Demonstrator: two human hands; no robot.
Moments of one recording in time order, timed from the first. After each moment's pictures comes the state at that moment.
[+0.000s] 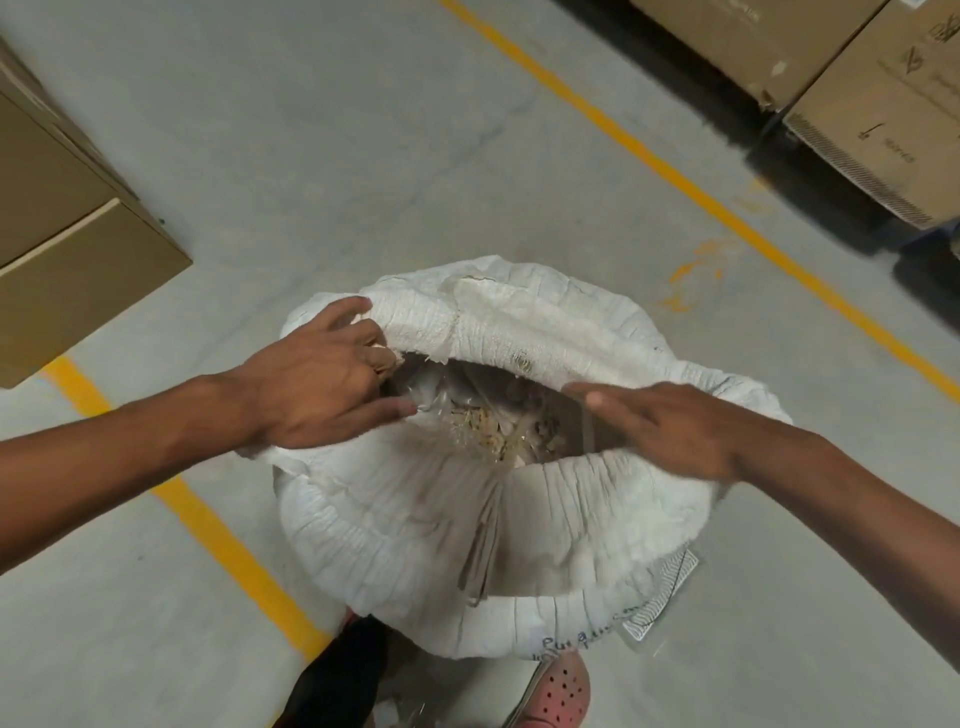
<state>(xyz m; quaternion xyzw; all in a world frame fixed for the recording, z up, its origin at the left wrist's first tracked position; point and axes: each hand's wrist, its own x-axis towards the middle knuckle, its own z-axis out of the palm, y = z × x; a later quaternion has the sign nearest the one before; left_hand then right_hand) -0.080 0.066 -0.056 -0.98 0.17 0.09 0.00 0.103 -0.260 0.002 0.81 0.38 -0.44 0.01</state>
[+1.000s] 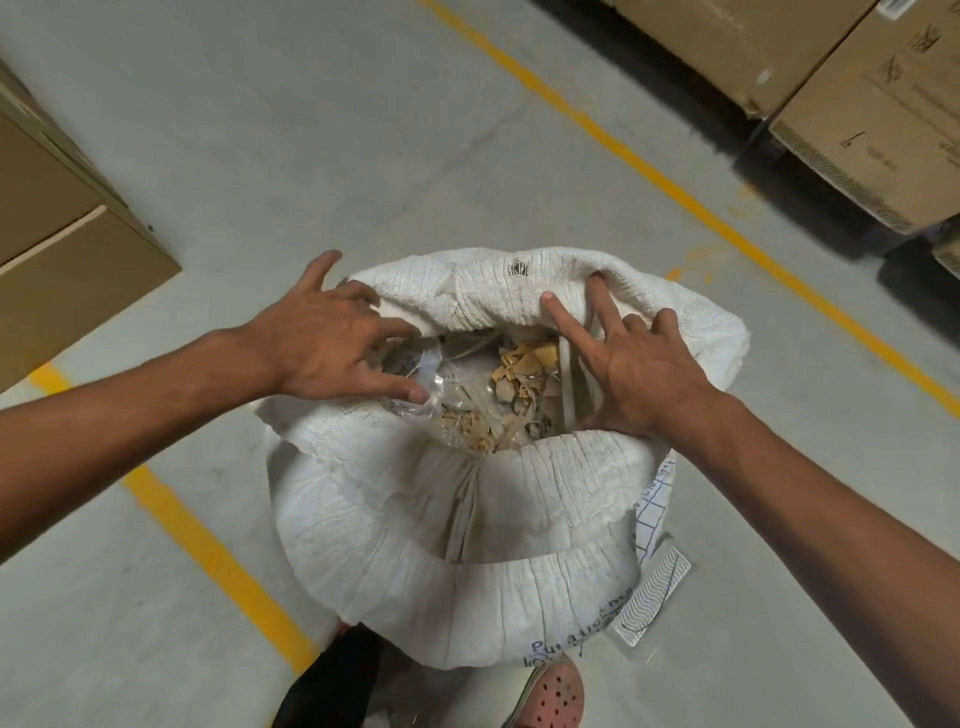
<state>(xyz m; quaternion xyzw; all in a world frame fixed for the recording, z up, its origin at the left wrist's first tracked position) -0.033 0.072 -0.046 -0.97 0.05 0.22 0.01 0.125 -0.228 -0.033 0.85 0.47 -0.15 0.18</state>
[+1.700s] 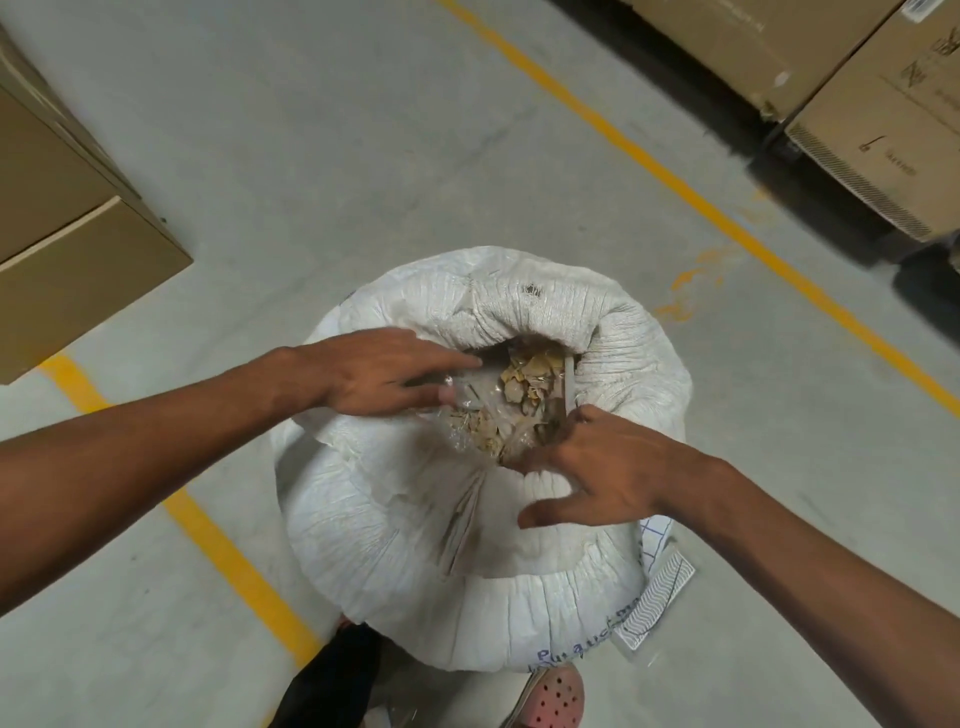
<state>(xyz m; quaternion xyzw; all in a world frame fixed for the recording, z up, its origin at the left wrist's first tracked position) -0.030 0.053 -0.078 -0.93 0.10 0.28 -0.23 0.073 -0.240 -0.050 0.72 0.61 -0.34 0.05</state>
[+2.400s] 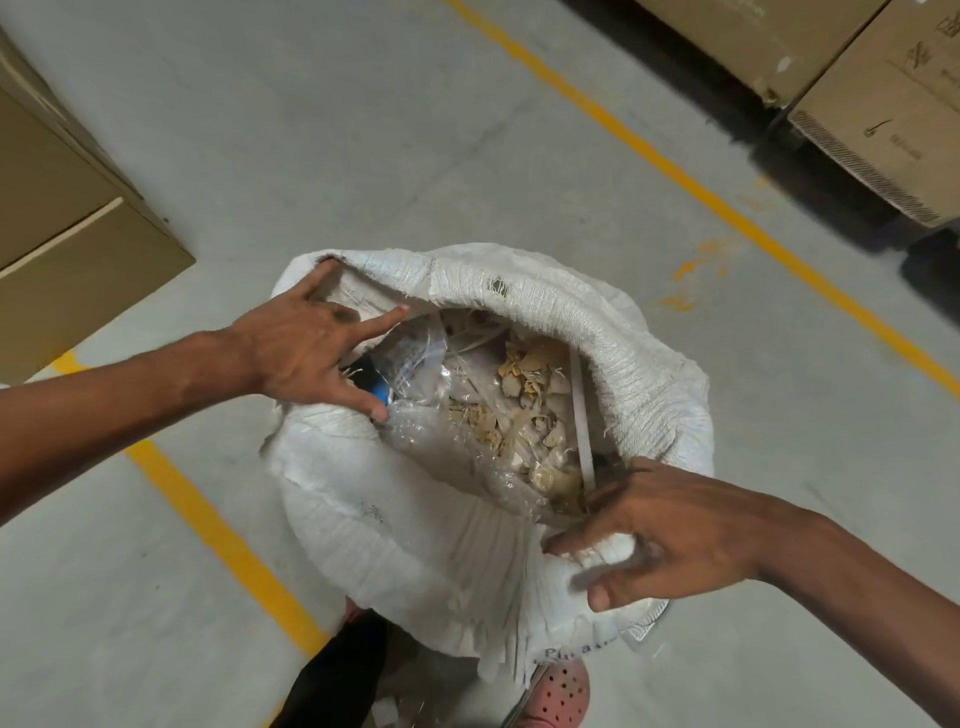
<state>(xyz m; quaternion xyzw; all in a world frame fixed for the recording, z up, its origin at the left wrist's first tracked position) -0.056 0.094 -0.070 -0.96 0.07 0.27 0.06 0.059 -0.301 -0.014 0.66 0.57 -0.48 -0.05</state>
